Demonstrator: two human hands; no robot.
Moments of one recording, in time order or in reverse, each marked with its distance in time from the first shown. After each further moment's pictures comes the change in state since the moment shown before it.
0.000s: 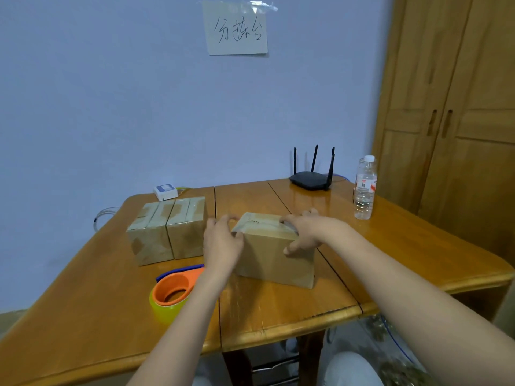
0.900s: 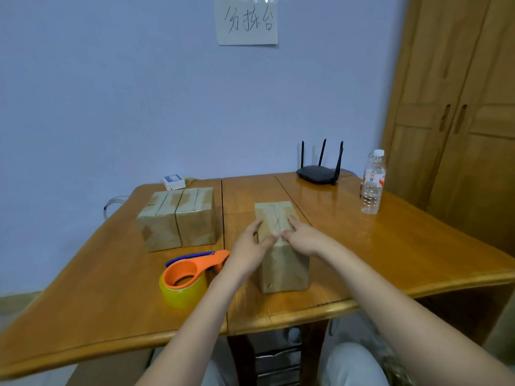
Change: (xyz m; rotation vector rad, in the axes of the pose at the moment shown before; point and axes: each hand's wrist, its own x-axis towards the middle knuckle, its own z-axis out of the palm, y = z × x) left_hand -0.042 0.015 0.005 -0.414 -0.394 -0.091; right_hand -0.019 -0.031 0.039 0.659 0.059 0.057
